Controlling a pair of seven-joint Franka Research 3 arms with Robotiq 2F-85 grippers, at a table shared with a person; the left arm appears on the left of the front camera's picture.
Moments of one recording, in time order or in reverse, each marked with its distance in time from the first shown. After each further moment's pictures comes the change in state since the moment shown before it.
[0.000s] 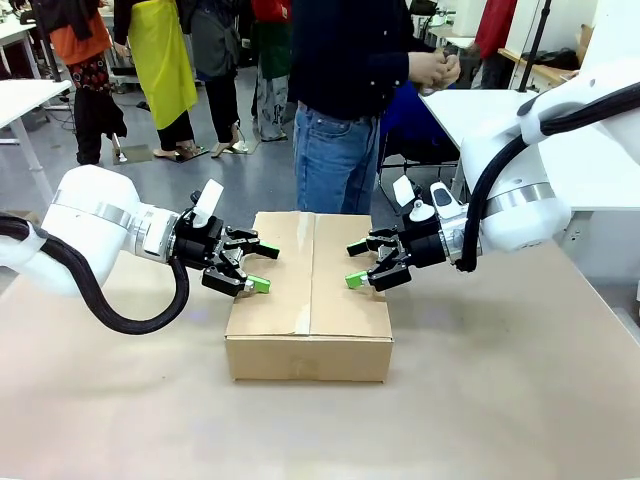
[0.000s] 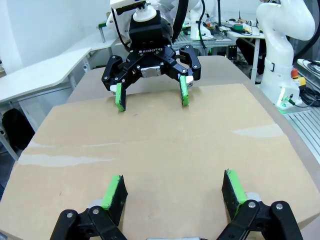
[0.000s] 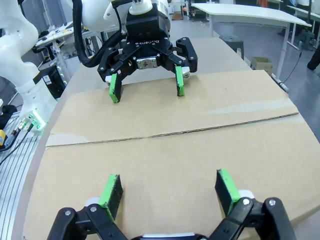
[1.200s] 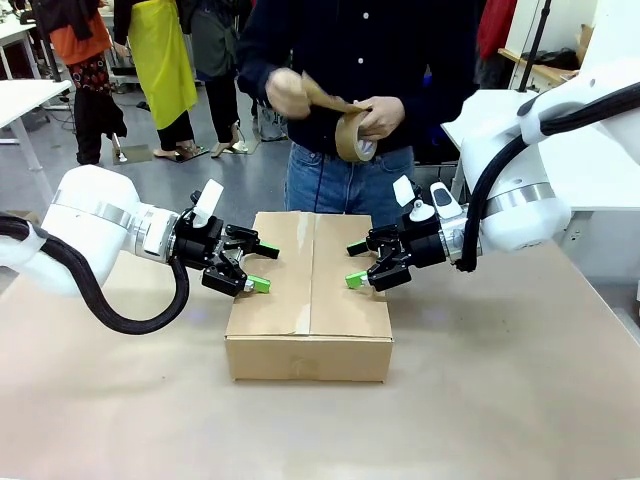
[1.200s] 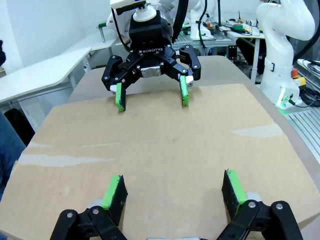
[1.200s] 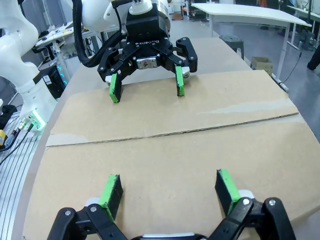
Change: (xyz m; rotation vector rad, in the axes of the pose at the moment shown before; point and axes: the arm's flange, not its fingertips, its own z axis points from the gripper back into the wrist) left arm 0.000 0.000 0.000 0.000 0.000 0.000; right arm 0.000 0.000 0.000 0.000 0.000 0.000
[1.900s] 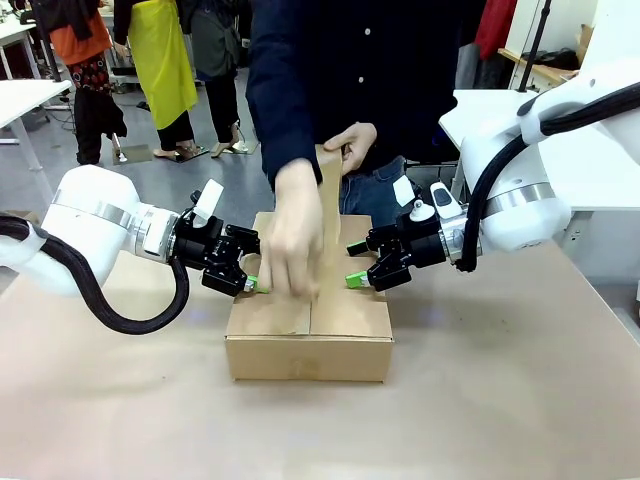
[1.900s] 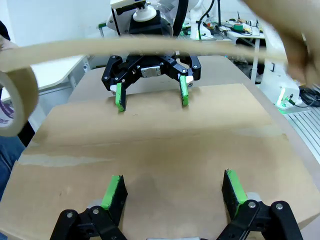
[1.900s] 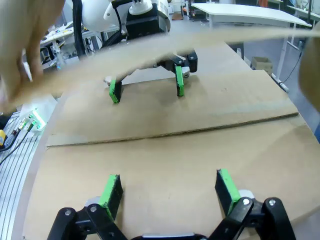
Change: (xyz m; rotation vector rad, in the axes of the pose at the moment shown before) left arm 0.000 0.000 0.000 0.000 0.000 0.000; right arm 0.000 0.000 0.000 0.000 0.000 0.000
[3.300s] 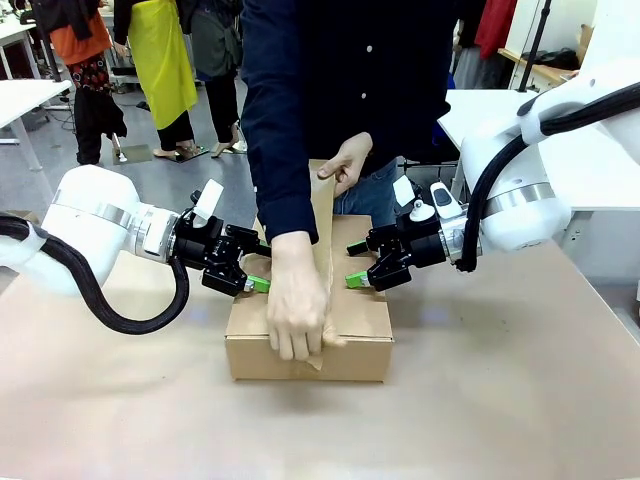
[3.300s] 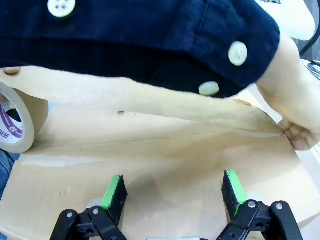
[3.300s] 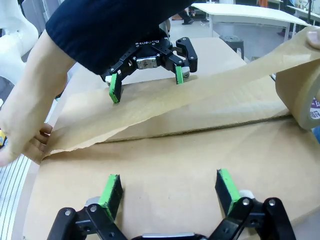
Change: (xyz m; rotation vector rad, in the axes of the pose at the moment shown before) left arm 0.000 0.000 0.000 0.000 0.000 0.000; right arm 0.000 0.000 0.000 0.000 0.000 0.000
